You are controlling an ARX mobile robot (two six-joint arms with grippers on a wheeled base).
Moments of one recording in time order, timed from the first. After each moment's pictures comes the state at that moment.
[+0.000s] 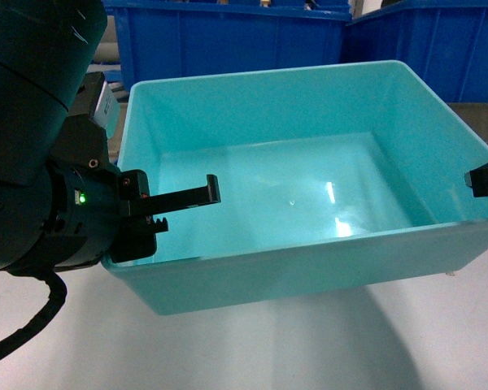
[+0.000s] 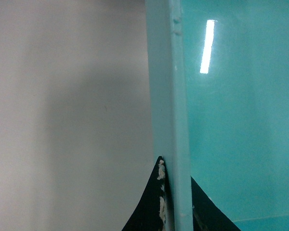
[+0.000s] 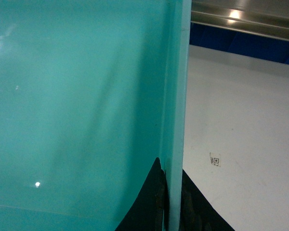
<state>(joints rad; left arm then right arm) -0.45 1.59 0.78 0.04 -0.30 -0.50 0.08 1.58 0.81 0.19 -0.16 -0.09</state>
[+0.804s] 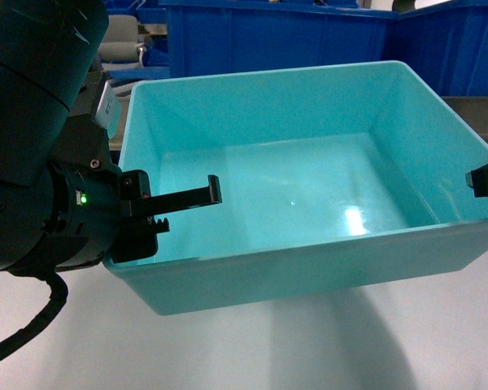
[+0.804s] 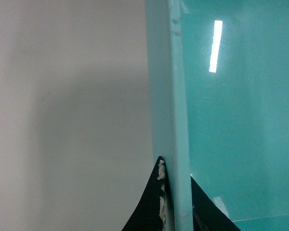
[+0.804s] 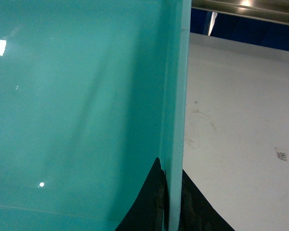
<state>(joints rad) -0.45 1.59 0.78 0.05 -0.30 -0.50 0.08 1.58 0.81 0.19 -0.16 -0.09</state>
